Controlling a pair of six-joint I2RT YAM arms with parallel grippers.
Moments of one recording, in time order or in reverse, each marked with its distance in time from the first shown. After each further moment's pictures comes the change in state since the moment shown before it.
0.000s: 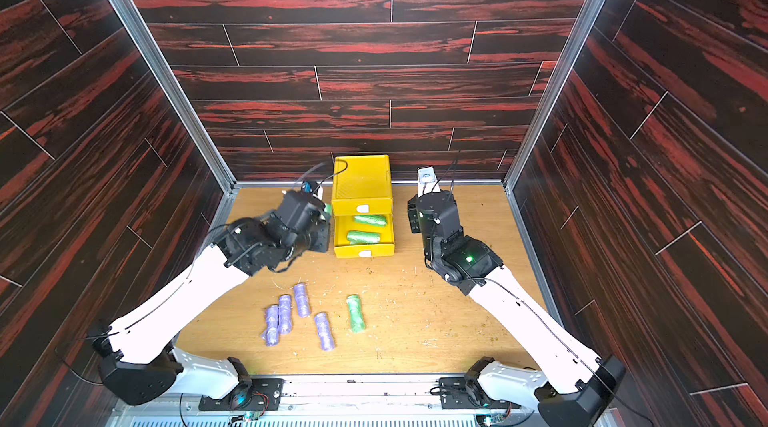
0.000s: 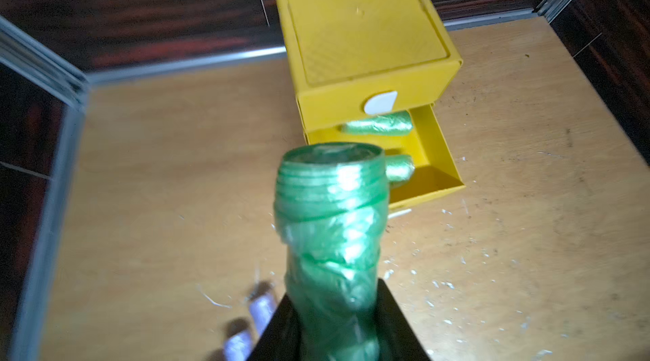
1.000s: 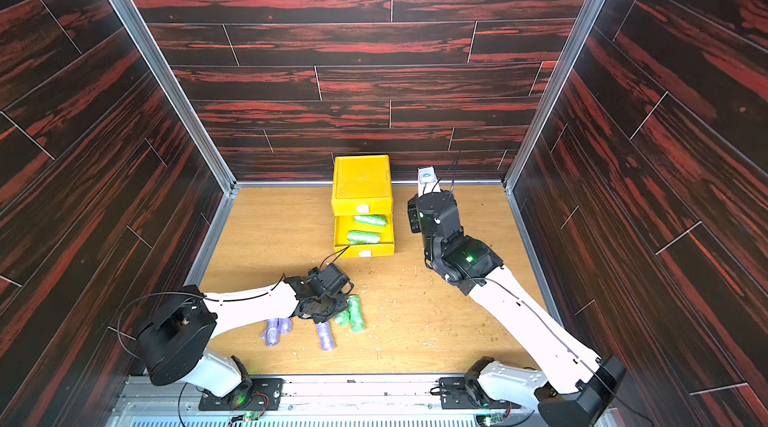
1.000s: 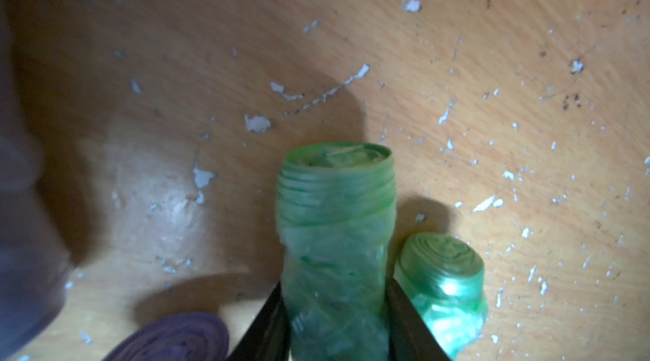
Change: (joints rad) left arm -0.039 0.096 -0.910 0.595 0.376 -0.972; right arm 0.000 -0.001 0.000 0.003 0.001 0.000
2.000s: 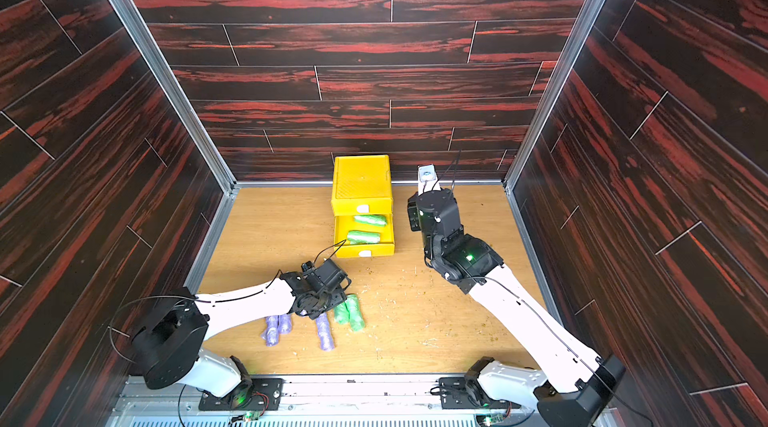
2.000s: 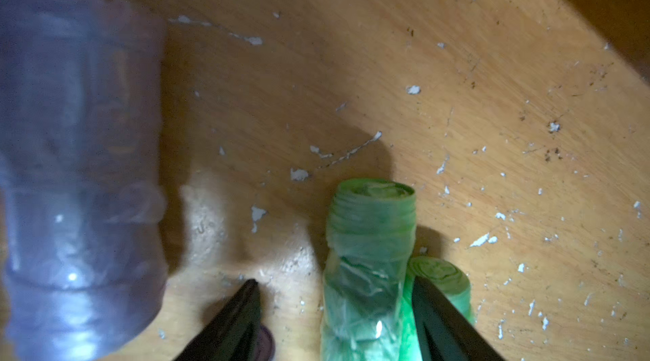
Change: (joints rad) left arm 0.020 -0.003 0.042 -0.067 -0.101 0.013; right arm 0.000 0.008 0.018 -0.001 -0.001 0.003
